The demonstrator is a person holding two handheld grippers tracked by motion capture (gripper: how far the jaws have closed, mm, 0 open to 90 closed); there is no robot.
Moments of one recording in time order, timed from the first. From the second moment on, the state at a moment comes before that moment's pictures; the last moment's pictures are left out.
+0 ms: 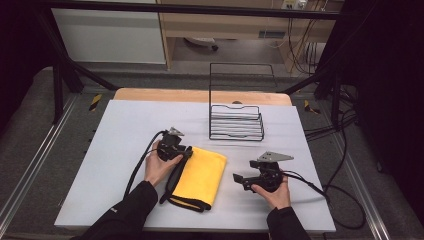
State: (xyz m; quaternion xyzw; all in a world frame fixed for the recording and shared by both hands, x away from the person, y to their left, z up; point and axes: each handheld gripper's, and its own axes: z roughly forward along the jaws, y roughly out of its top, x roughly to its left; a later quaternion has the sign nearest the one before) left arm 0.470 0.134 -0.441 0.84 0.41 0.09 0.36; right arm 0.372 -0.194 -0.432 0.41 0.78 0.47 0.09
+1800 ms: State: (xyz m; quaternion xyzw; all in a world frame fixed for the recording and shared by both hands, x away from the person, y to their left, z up) left arm 0.465 0.133 -0.439 0.85 0.39 0.09 0.35; right arm 0.427 -0.128 -0.450 0.53 0.74 0.41 0.04
